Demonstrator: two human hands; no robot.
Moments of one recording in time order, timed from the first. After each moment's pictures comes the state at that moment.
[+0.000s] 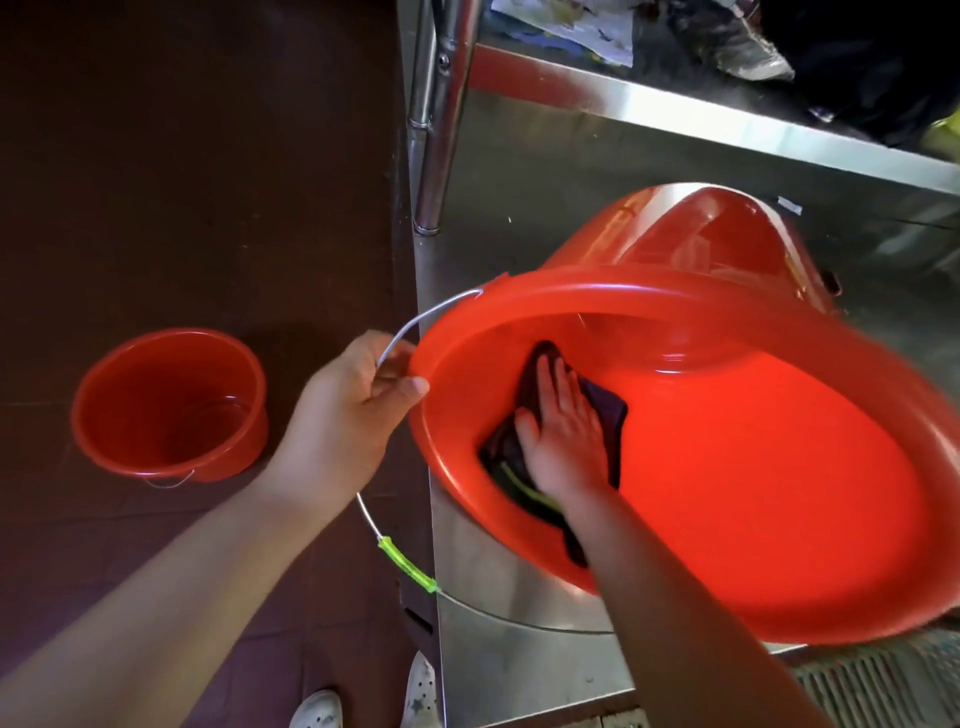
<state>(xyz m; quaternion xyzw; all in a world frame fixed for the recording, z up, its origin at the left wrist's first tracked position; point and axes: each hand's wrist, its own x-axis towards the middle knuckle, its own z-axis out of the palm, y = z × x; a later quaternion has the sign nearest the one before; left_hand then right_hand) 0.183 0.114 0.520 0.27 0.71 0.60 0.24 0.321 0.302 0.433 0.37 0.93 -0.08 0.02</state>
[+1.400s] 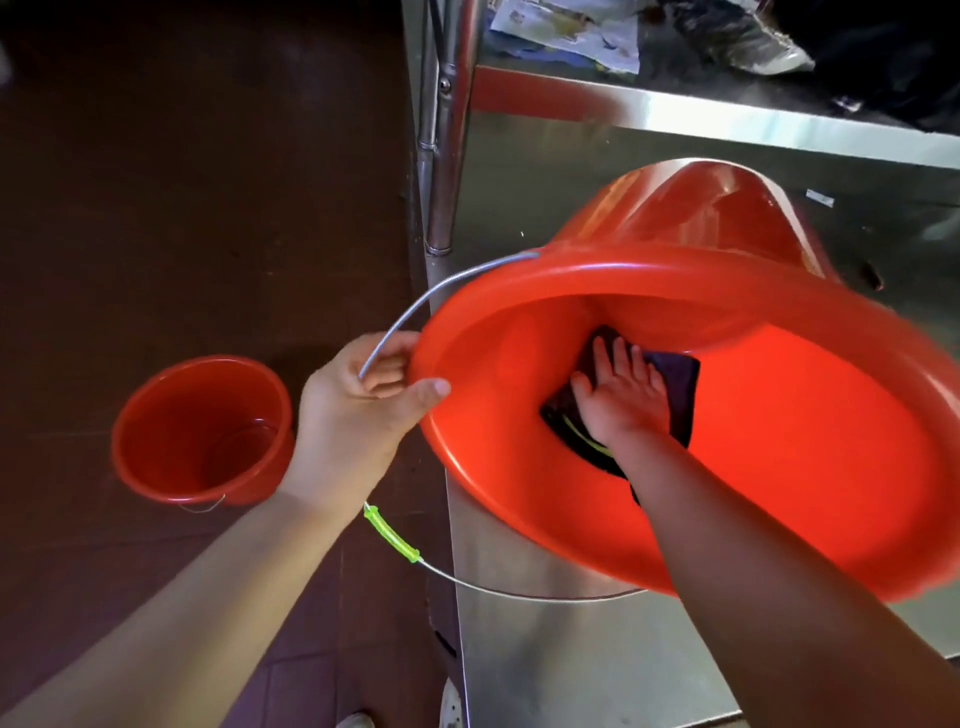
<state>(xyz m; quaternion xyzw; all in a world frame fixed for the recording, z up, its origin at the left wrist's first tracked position) 0.172 0.131 0.523 0.19 0.62 0.73 0.23 0.295 0.389 0.428 0.46 0.88 0.00 0.10</state>
